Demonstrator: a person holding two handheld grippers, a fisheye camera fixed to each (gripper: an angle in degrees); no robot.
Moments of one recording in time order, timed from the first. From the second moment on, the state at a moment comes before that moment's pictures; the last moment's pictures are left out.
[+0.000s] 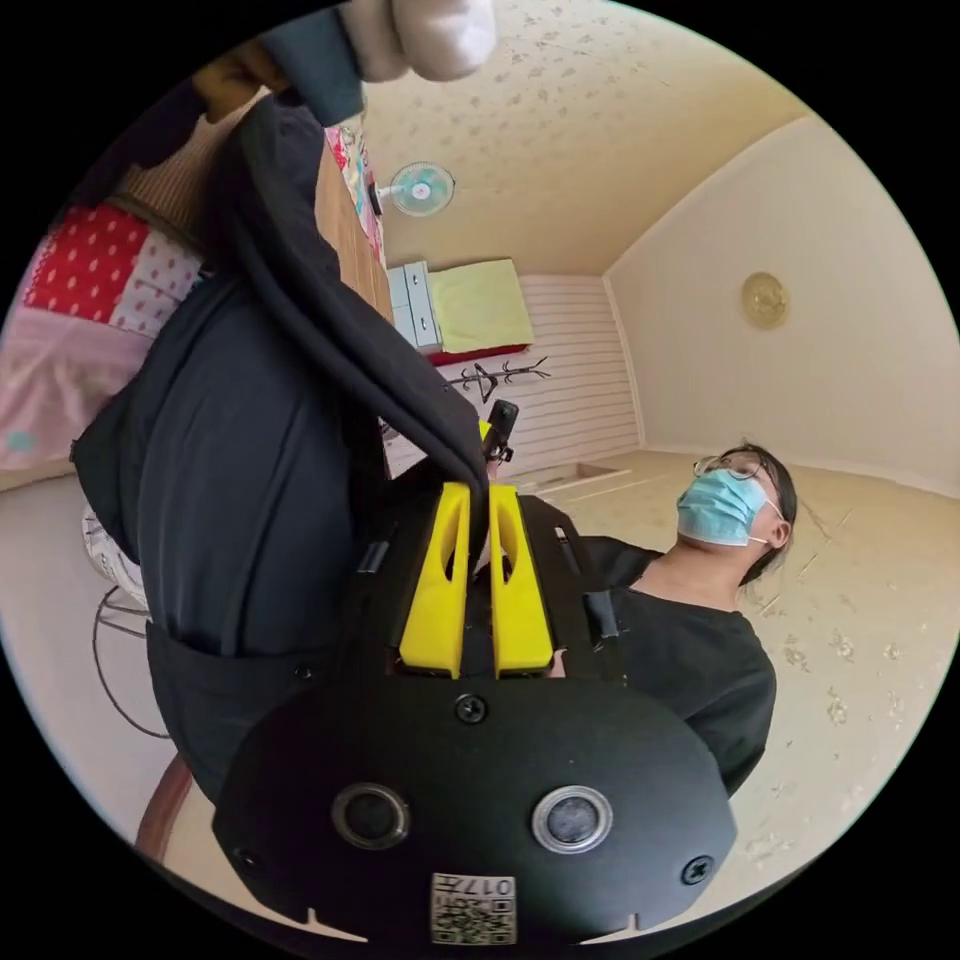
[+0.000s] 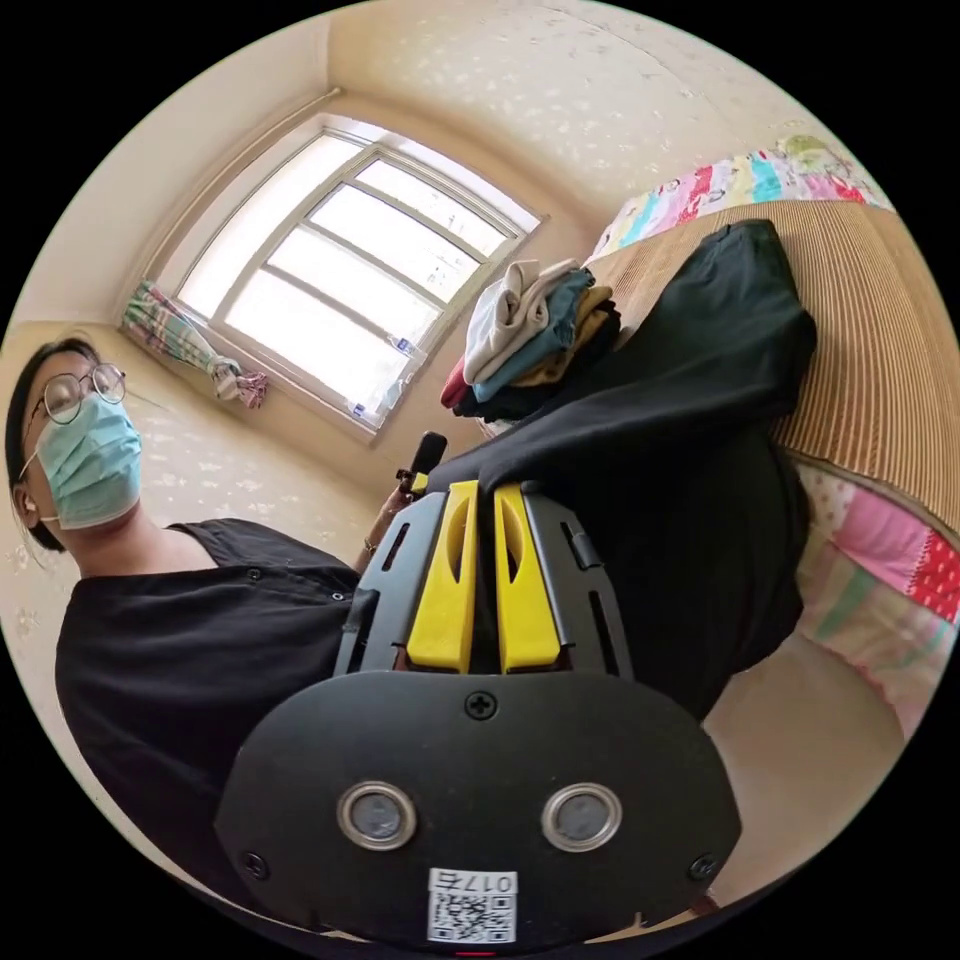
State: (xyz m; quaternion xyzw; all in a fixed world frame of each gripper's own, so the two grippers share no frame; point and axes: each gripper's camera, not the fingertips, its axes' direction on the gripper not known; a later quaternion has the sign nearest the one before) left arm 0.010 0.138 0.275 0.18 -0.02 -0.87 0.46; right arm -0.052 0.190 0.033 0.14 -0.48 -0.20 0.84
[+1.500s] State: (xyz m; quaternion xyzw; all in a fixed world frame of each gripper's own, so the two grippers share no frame) left arm 0.024 0.278 0.380 0.16 -0.17 -0.87 0.45; right arm 0.032 0.067 0.130 0.08 -0.62 -0.02 0.78
